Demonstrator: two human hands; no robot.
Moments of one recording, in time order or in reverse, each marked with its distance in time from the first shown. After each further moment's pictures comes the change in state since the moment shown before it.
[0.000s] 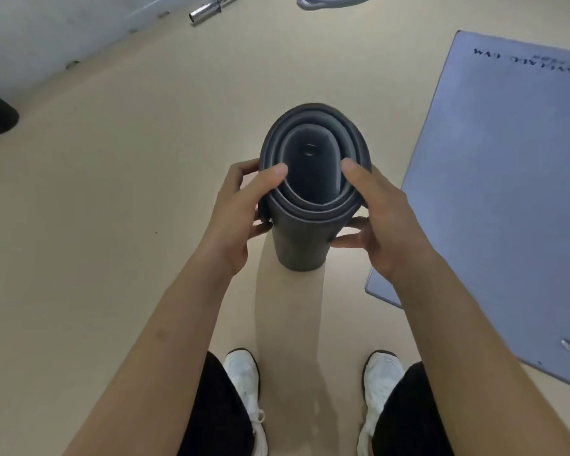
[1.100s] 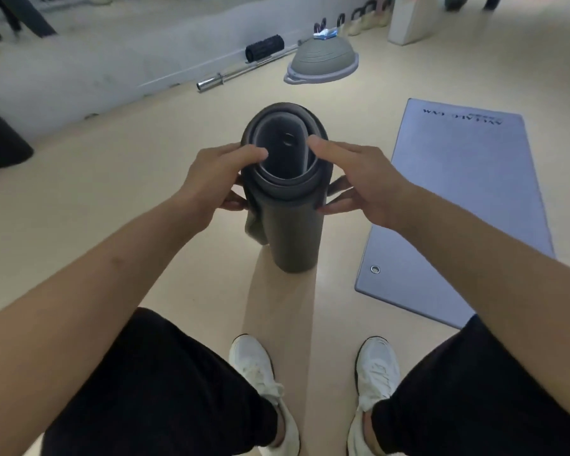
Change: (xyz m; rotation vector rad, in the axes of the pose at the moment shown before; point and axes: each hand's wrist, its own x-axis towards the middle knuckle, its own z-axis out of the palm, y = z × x) left_hand -0.101 -0.042 -0.036 0.299 0.028 0.310; right_hand -0.087 0.042 0.005 -0.313 -0.037 -0.184
